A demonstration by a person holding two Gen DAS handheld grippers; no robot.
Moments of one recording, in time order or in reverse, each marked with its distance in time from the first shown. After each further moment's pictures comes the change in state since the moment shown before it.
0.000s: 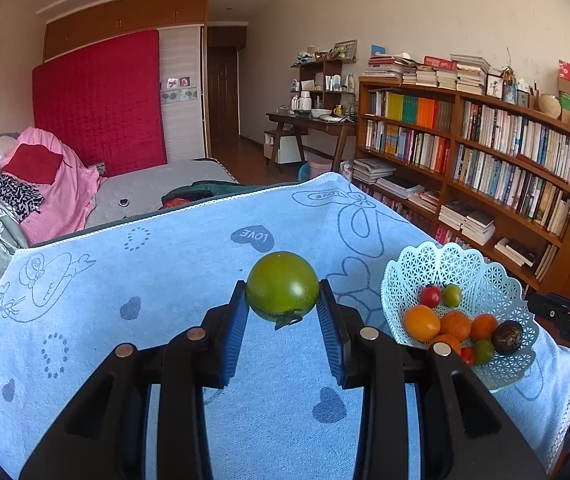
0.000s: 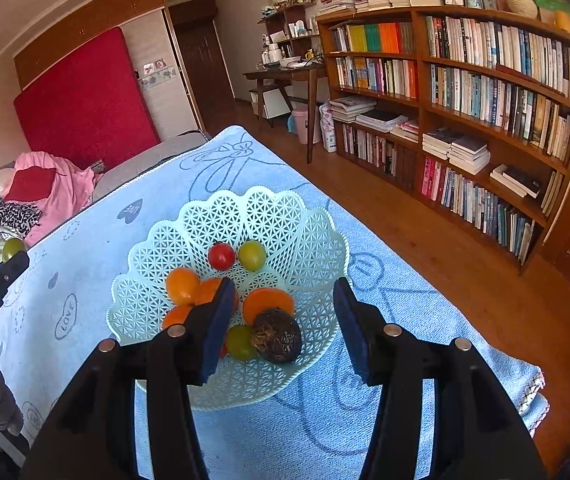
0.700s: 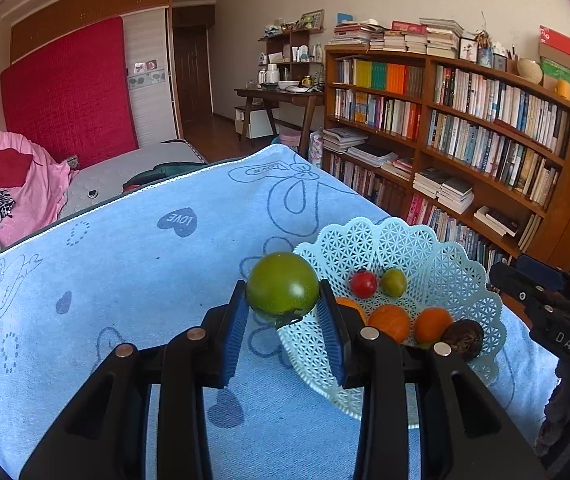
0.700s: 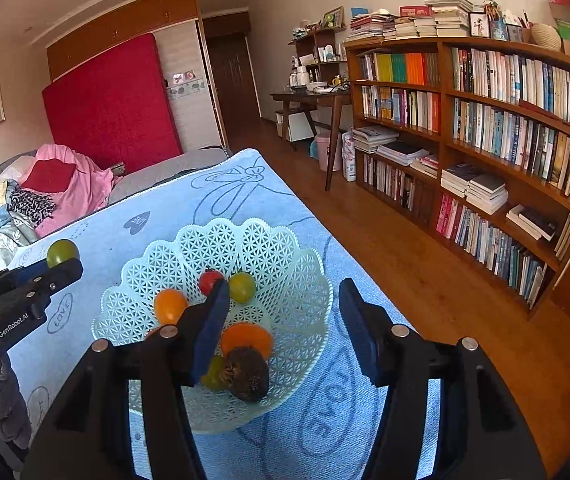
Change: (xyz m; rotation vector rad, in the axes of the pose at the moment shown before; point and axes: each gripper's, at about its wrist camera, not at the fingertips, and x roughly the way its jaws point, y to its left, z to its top) left arm 0.036 -0.094 0.004 0.065 0.109 -0.084; right arm 0.009 -0.025 0.017 -0.108 -0.067 0.069
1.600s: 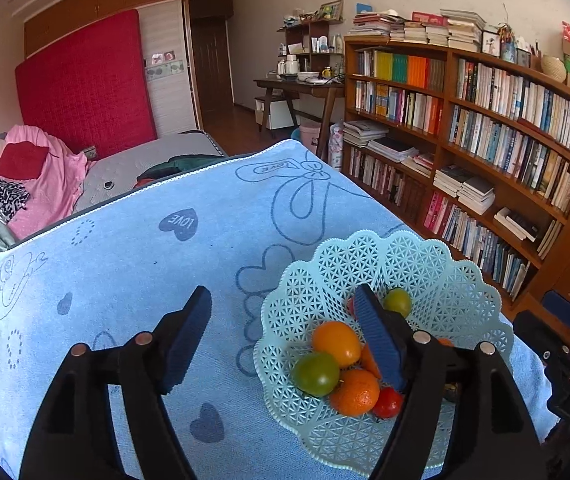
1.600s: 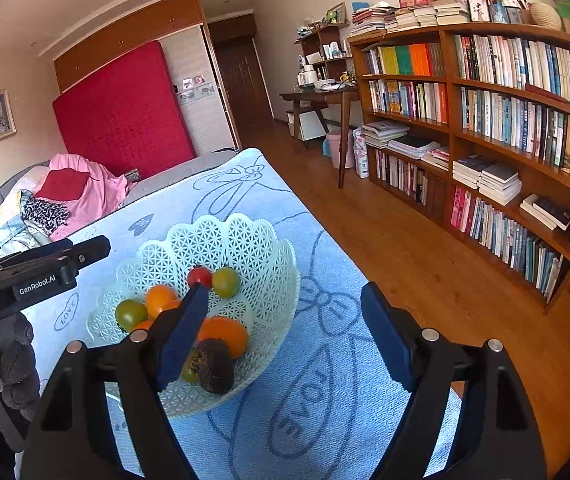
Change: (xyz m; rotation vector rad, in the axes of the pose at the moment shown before) left arm 0.017 -0.017 0.018 -0.025 0.031 0.107; right arm -0.001 -0.031 -0.006 0.040 -0.006 0.082
